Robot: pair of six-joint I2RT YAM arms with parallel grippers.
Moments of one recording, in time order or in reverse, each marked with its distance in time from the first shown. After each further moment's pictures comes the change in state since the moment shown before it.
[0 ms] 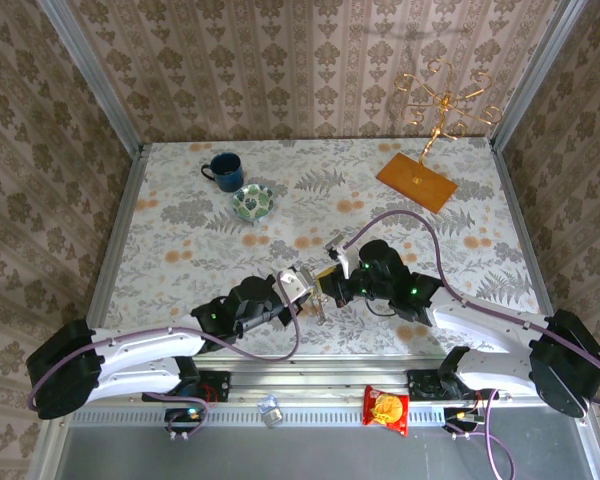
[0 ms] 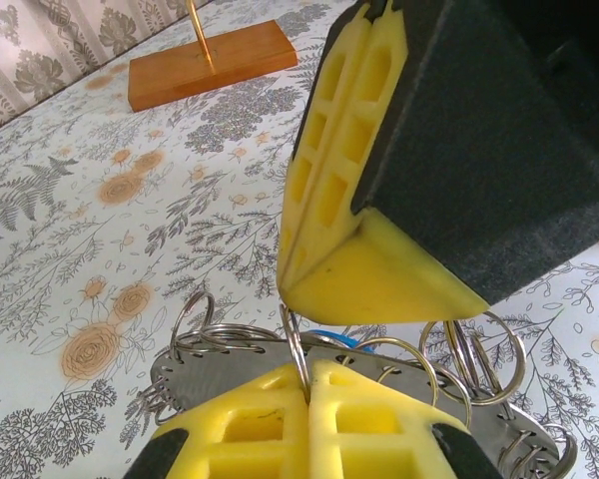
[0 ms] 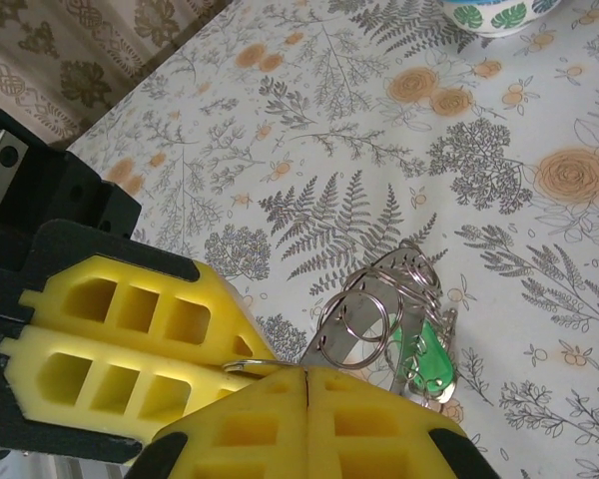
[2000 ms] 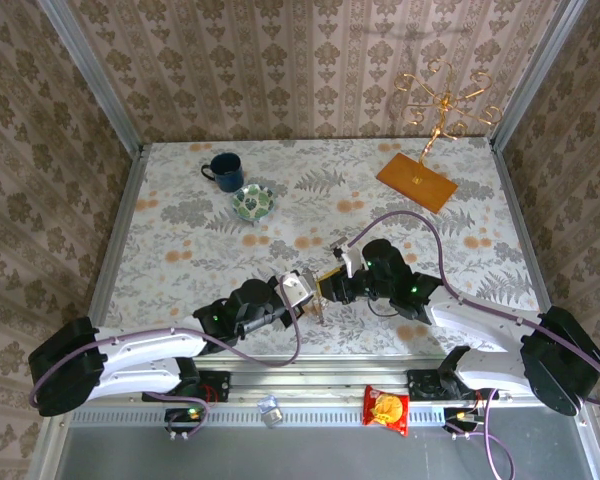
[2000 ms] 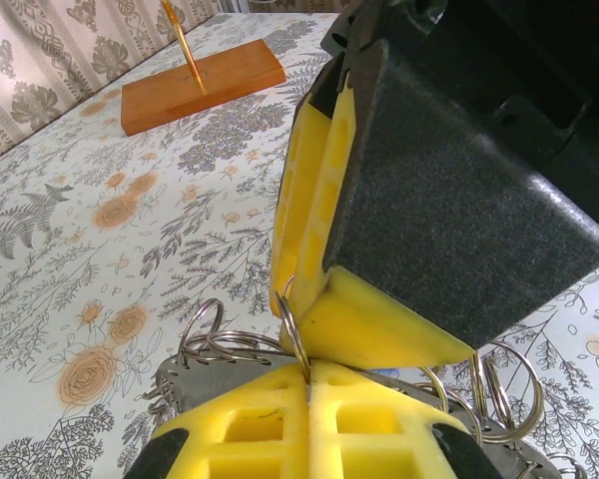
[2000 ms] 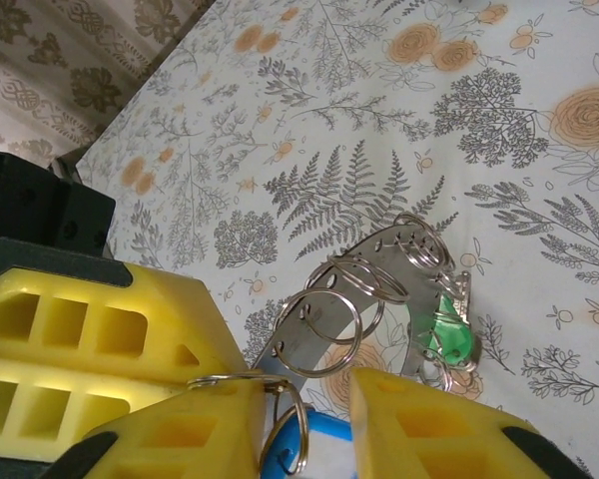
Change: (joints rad) left arm -0.021 0.016 -0.011 0.052 -0.006 0.047; right arm -0.040 0.027 -0.032 0.031 -0.104 0.074
